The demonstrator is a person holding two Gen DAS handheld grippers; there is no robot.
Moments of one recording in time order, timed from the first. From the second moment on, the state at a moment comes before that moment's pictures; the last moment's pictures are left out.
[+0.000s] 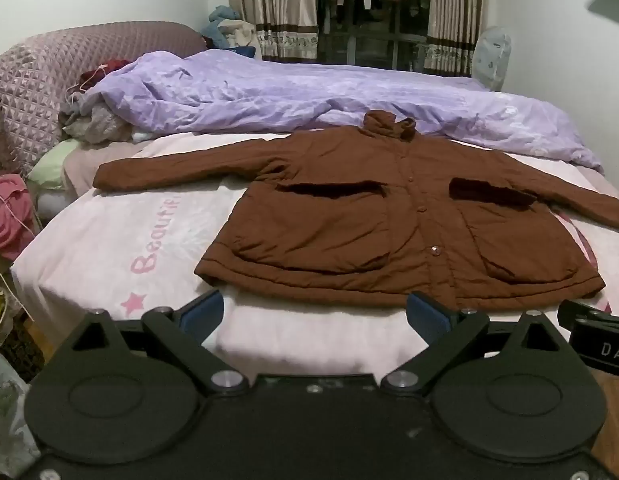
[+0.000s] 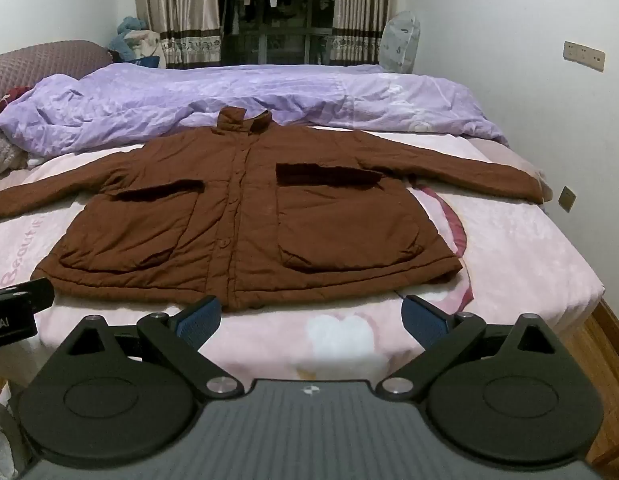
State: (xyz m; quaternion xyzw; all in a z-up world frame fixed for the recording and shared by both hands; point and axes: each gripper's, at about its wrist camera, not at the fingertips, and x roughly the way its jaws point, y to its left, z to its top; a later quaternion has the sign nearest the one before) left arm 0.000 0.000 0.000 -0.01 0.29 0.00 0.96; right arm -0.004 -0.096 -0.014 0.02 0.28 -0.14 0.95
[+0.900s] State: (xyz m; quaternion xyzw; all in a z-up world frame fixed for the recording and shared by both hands) left arm -0.001 0.001 0.002 -0.01 0.29 0.00 0.96; right arm -0.005 -0.095 -0.013 0.02 0.28 -0.14 0.95
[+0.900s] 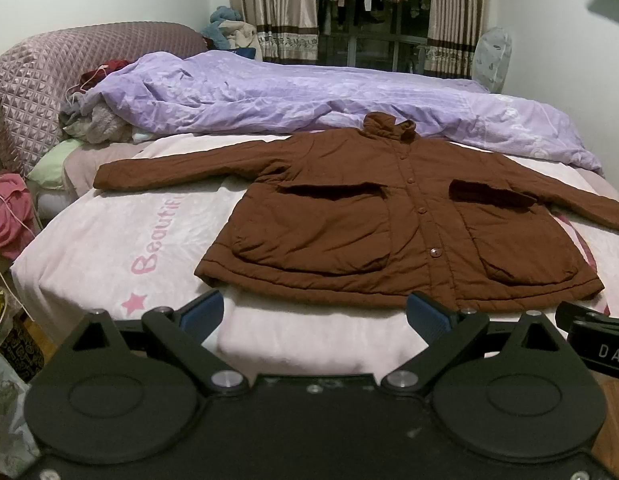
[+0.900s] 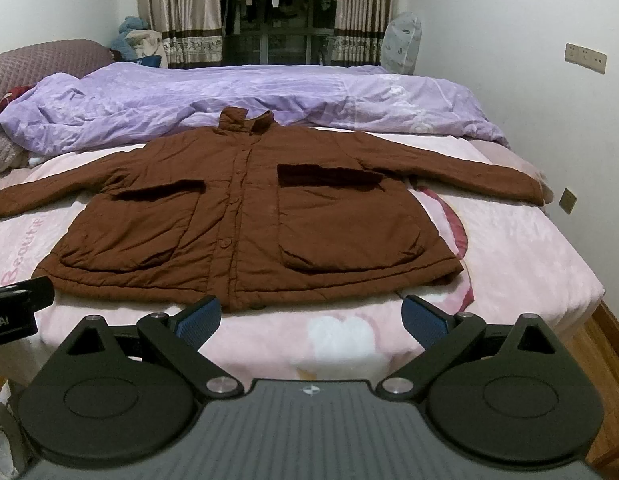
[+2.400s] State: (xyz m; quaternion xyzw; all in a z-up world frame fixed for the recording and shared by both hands) left arm -0.001 -0.001 0.000 -0.01 0.29 0.00 0.96; right arm -0.006 -0.092 -0.014 0.02 0.28 -0.14 0.95
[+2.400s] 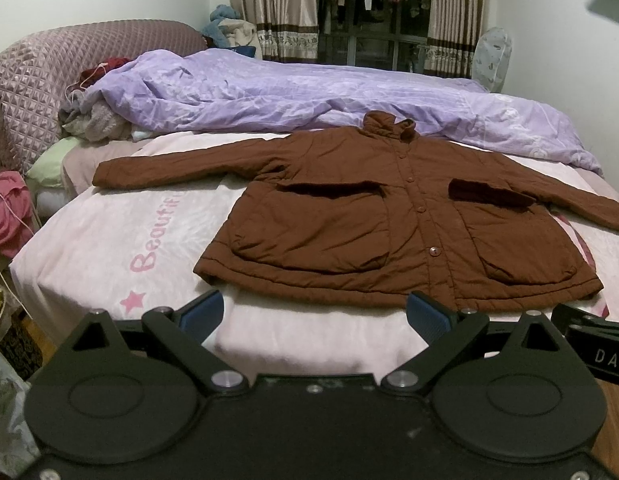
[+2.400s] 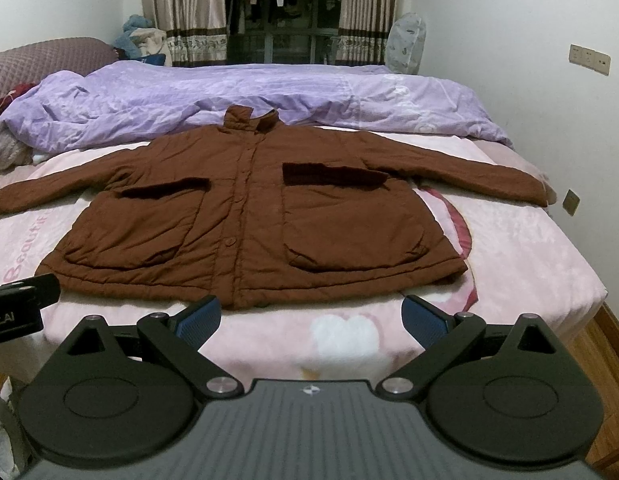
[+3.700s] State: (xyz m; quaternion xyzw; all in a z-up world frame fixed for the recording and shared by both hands) left arm 0.075 0.033 -0.026 -0.02 0.32 0.04 0.95; right arm 0.072 -0.103 -0.021 0.02 0.29 -0.14 0.95
